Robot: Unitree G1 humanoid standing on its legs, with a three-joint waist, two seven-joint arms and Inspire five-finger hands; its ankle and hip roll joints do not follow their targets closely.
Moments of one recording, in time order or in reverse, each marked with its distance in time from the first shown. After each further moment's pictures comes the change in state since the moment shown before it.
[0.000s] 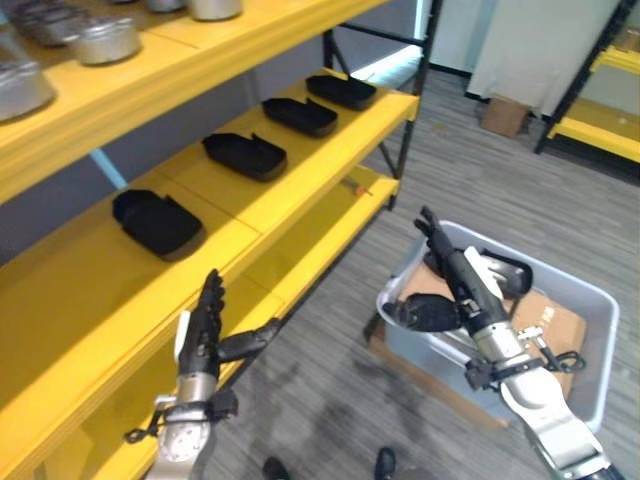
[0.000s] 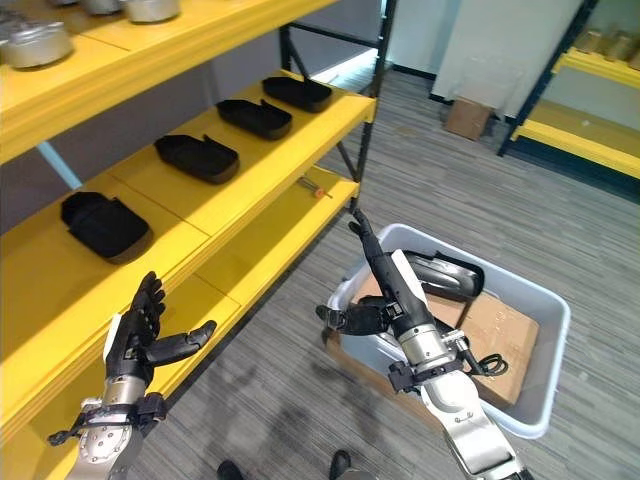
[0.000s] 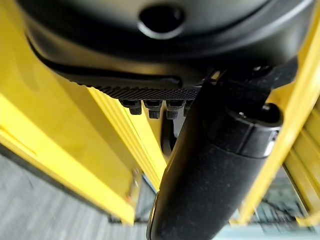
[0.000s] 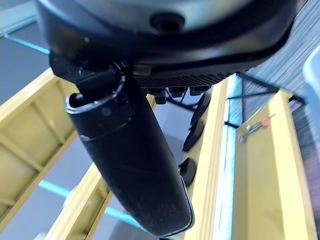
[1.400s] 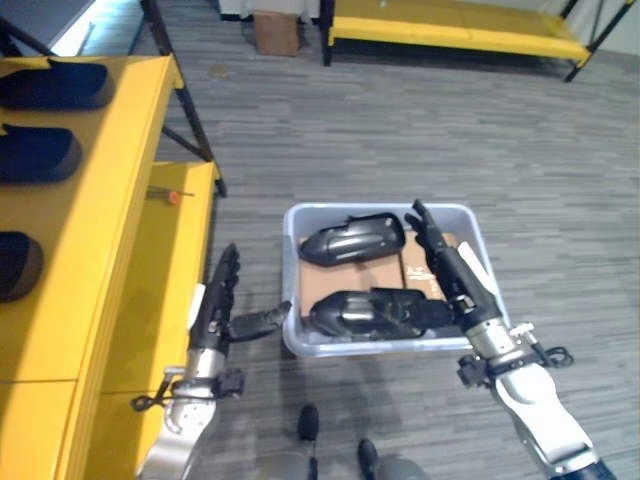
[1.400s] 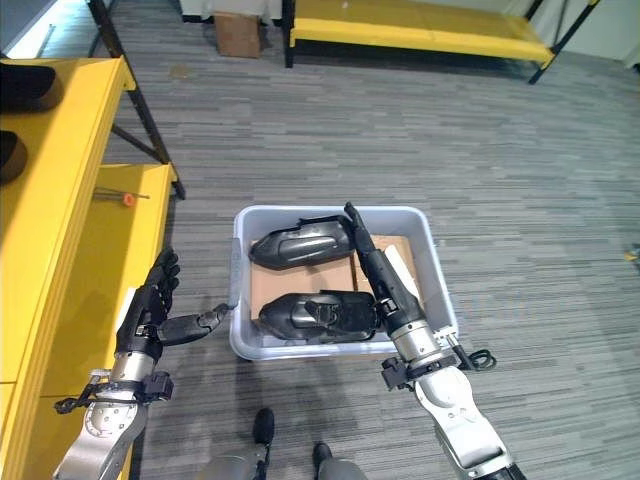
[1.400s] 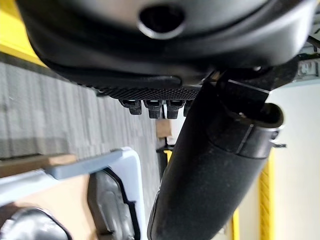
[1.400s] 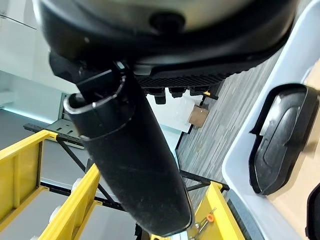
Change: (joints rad) left arm -0.095 0.109 -0.047 0.023 -0.002 -0.012 0.002; right arm -0.034 0.066 0.024 0.014 0.038 -0.014 0.053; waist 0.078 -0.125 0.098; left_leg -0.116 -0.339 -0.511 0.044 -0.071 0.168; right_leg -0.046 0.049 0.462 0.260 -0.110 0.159
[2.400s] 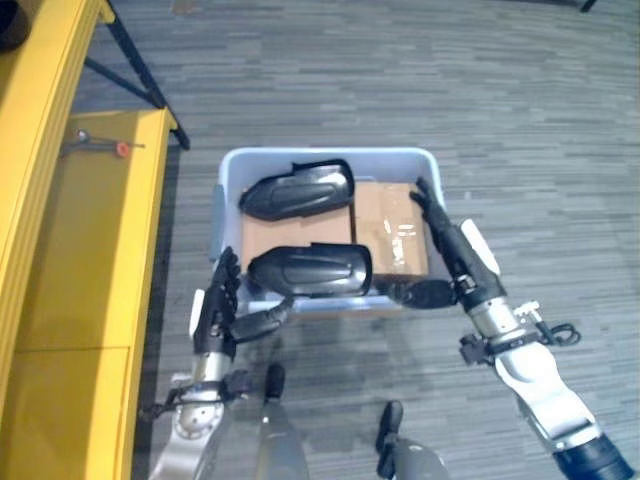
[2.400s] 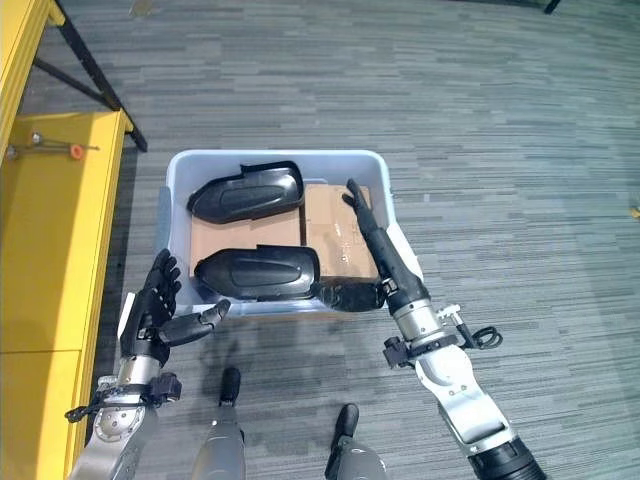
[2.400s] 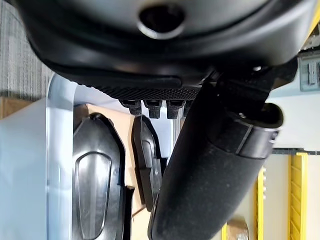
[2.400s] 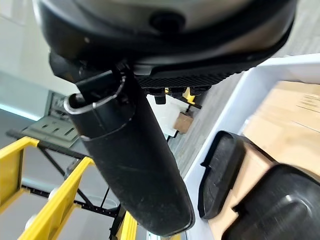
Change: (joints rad) left arm 0.037 -0.104 0.015 -0.042 -0.040 0.008 0.022; right arm -0.162 -0.077 -0.012 0.039 -0.086 0.018 -0.090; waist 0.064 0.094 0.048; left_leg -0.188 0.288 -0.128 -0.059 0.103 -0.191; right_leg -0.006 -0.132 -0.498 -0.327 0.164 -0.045
